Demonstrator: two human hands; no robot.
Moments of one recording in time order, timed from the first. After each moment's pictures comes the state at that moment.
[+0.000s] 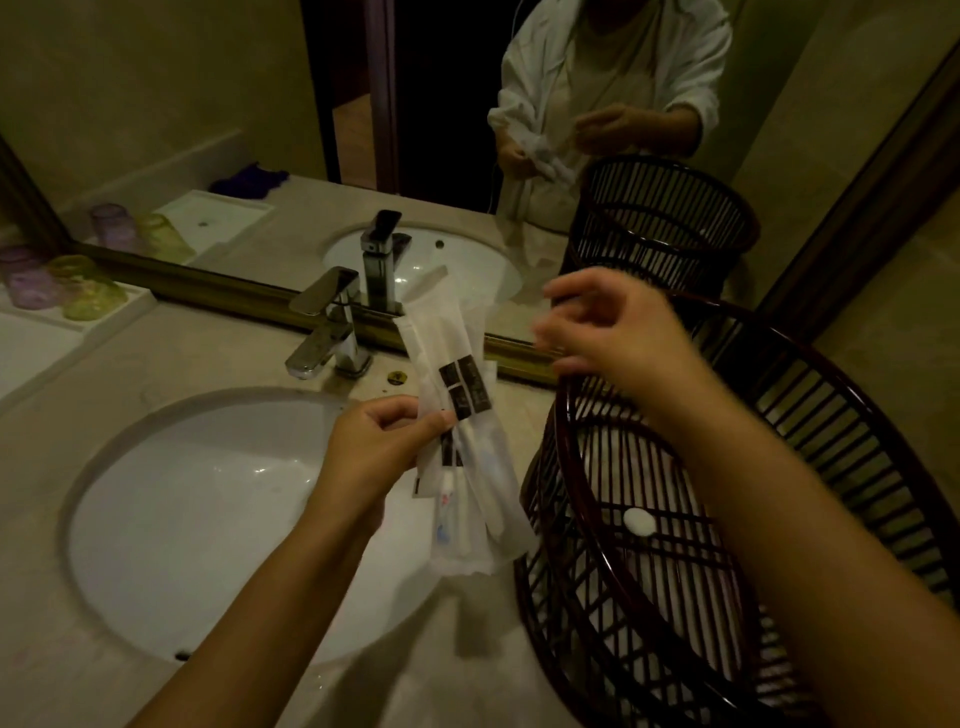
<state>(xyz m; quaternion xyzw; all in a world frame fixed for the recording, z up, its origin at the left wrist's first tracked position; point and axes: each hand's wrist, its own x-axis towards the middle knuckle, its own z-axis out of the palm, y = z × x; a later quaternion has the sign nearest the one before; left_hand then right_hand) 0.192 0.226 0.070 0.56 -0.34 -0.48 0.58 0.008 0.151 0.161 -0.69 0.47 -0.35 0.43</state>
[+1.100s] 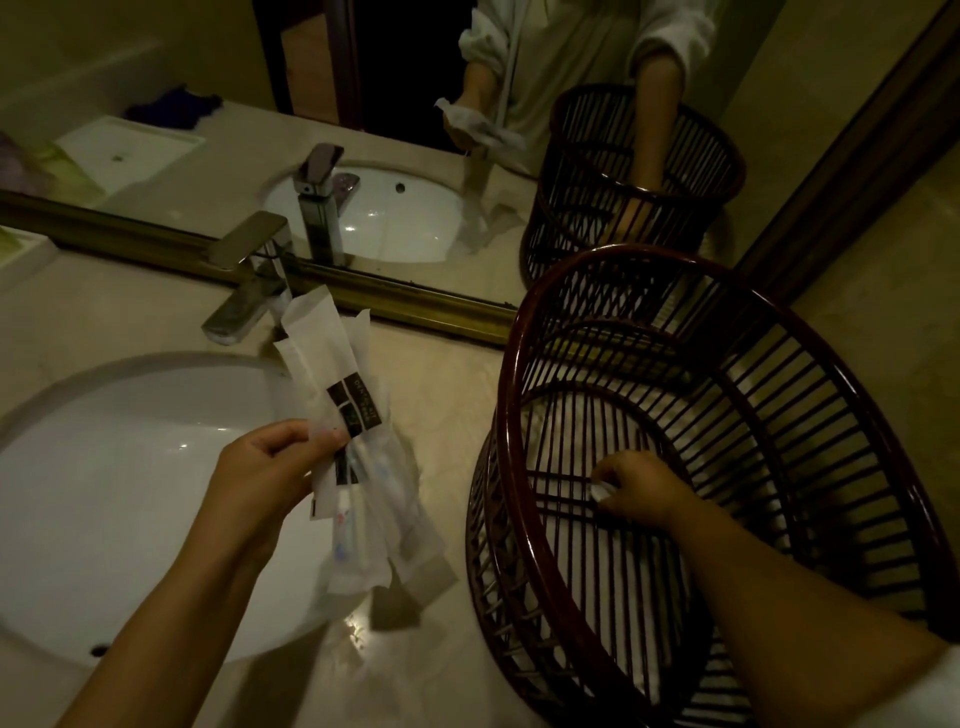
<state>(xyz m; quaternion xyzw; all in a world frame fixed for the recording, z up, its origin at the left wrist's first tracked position) 0.211 0.226 0.013 0.63 -0.27 -0.47 0.56 -0.133 0.105 -0.052 -0.75 0.62 0.08 0.22</state>
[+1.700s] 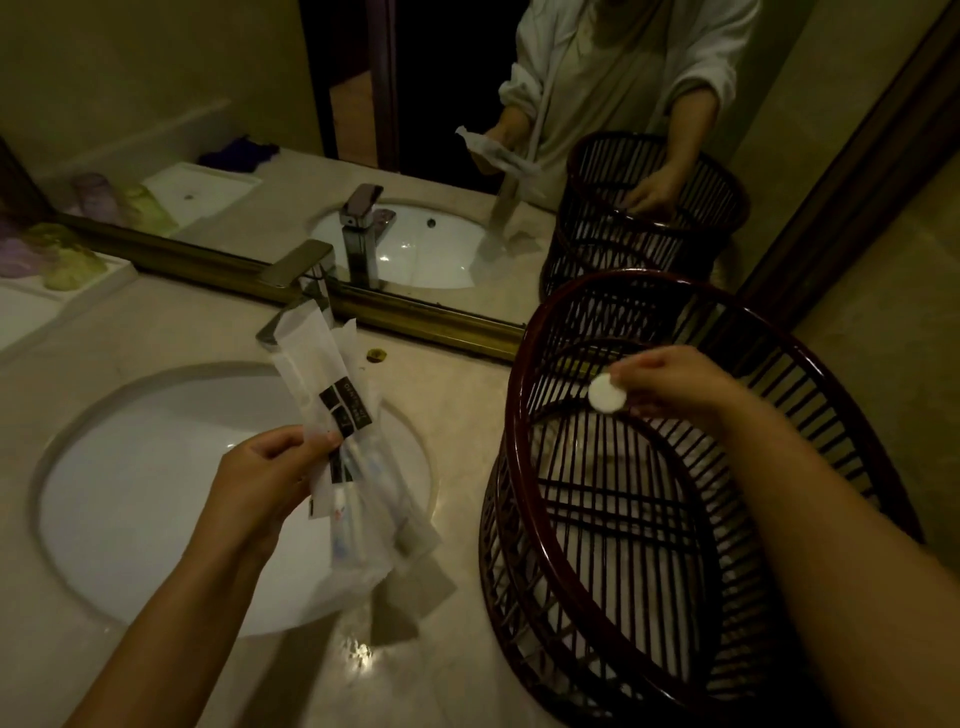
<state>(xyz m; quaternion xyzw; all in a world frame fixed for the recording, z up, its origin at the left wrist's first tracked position) 0.223 0.257 0.019 0.63 -0.25 -0.44 0.60 -0.104 0.085 0.089 -0.60 0.61 -0.21 0.47</state>
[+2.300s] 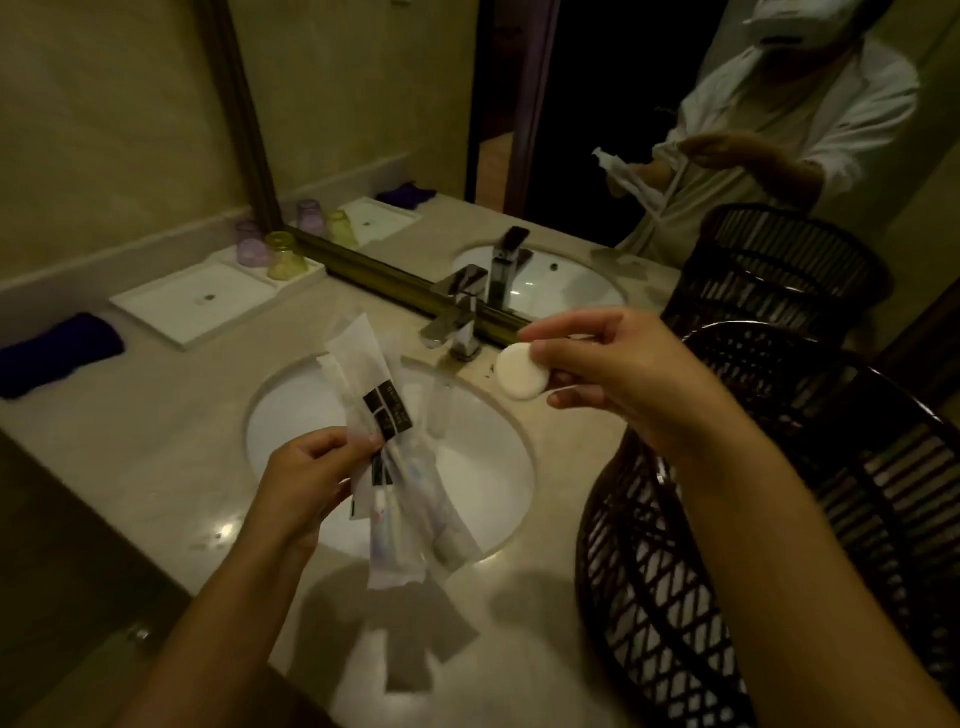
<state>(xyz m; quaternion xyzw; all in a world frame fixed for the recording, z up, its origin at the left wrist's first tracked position) 0.262 0.368 0.040 0.63 -0.20 -0.36 0.66 0.054 0.248 0.189 -0.70 0.36 -0.24 0.56</state>
